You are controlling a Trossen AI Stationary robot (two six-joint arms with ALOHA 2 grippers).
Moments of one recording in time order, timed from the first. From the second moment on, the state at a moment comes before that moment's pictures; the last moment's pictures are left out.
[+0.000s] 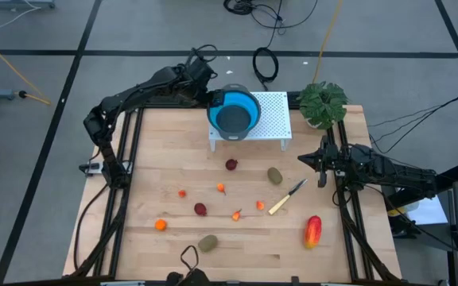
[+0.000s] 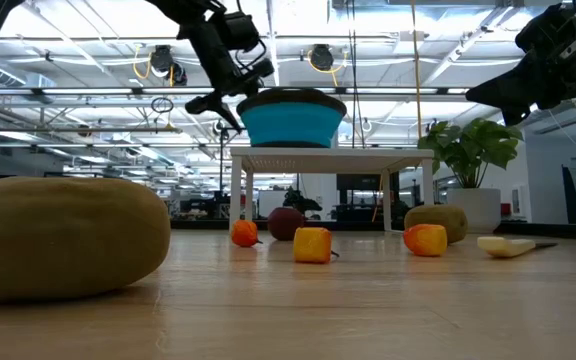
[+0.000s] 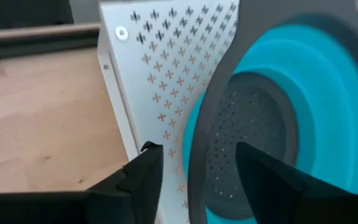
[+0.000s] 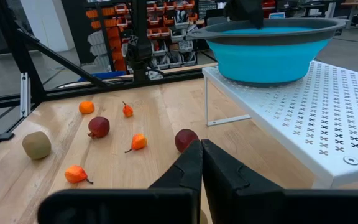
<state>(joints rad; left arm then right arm) 0.64 1.78 1.72 -0.93 0.14 -0.77 -0.14 0.02 0.18 -0.26 0.02 0.10</state>
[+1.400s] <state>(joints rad) 0.44 1.46 1.62 -1.23 -0.05 -0.60 -0.14 0.02 0.18 -0.26 0.02 0.10</state>
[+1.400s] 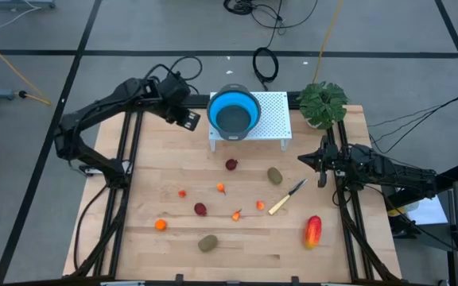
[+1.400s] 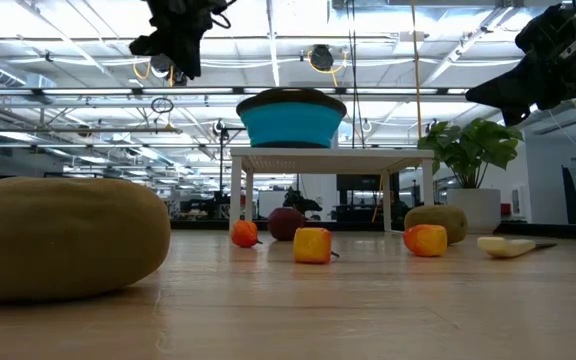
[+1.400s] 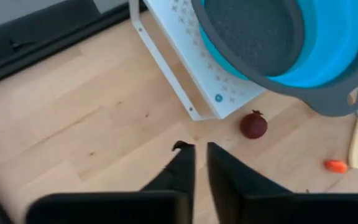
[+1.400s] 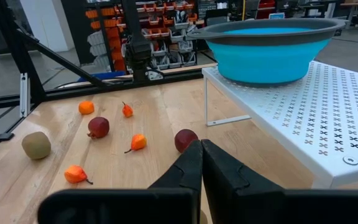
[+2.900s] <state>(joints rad) 0.10 0.64 0.37 0.03 -0.08 -0.61 -0.14 0.02 0.18 -0.22 -0.02 0.43</state>
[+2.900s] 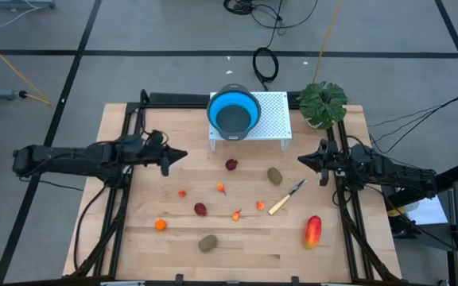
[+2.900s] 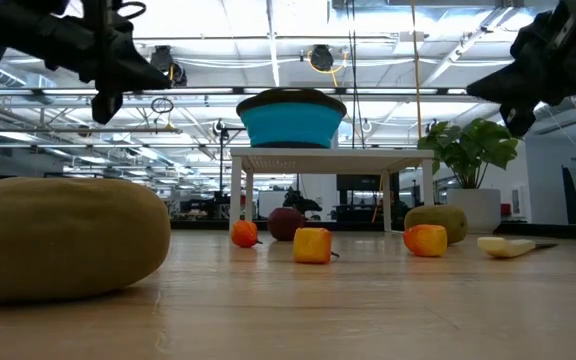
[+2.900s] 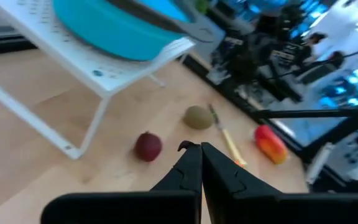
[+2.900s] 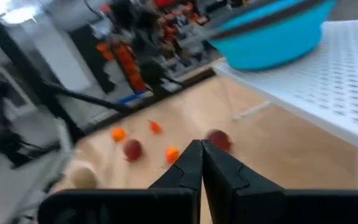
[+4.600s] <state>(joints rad) -0.03 0.25 0.26 -0.21 -0.19 -0.45 0.51 1.13 1.07 -0.90 0.16 1.09</state>
